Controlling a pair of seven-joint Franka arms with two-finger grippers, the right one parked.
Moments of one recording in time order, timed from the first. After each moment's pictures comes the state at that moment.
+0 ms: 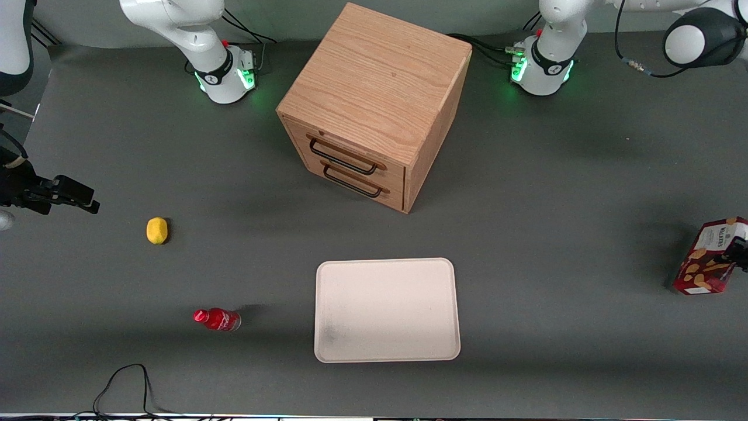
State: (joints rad) arm 0.50 0.86 -0.05 -1.05 -0.01 1.68 1.13
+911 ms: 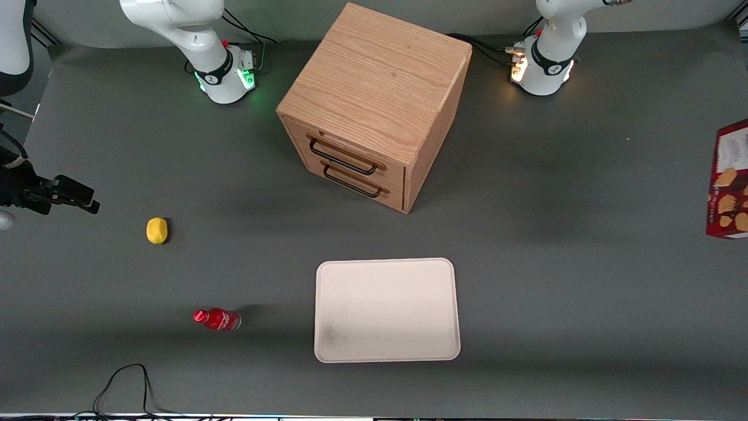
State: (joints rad) arm 0.24 0.37 -0.06 -1.08 -0.01 1.21 0.41
